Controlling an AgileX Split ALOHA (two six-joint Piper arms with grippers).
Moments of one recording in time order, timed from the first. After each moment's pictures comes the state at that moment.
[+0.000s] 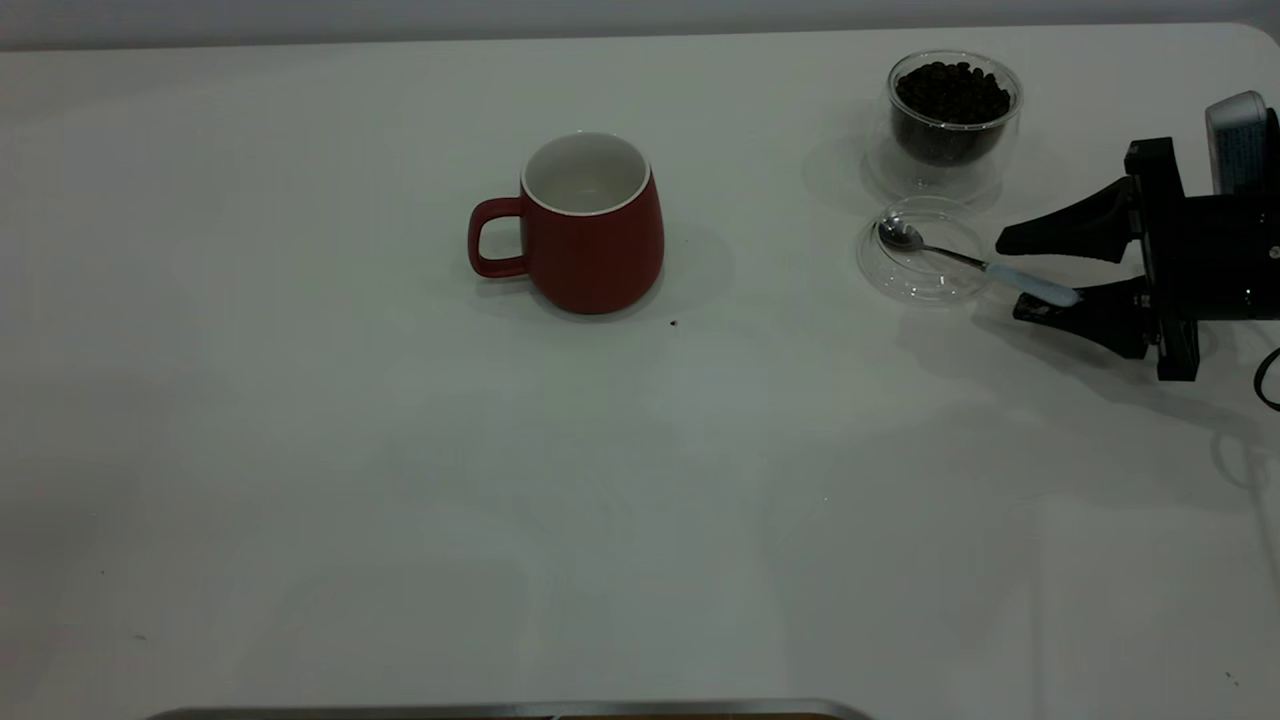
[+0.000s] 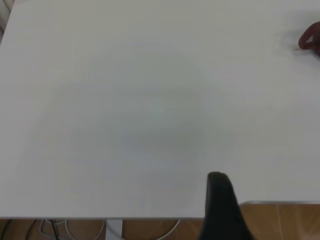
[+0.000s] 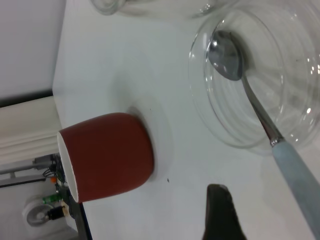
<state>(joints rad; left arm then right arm) 0.03 -0.02 -0.49 0.00 1.13 0.01 -0.23 2.57 -1.03 1.78 1.02 -1.40</state>
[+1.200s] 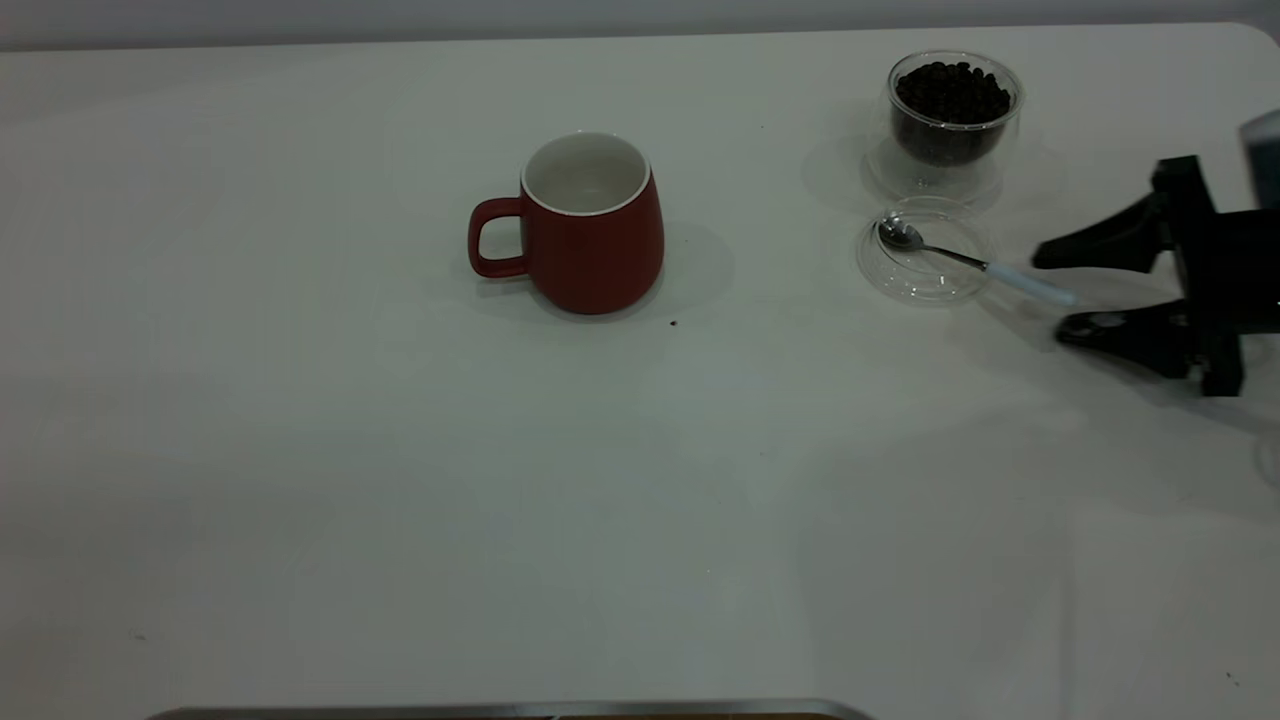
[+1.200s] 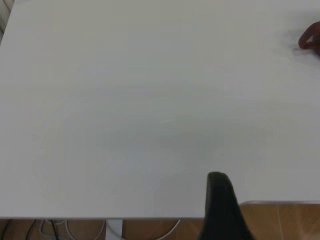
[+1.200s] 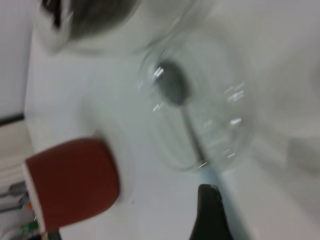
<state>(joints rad) 0.03 -0.02 -0.49 0.00 1.13 0.01 -0.29 2.57 -1.03 1.78 0.92 -1.38</state>
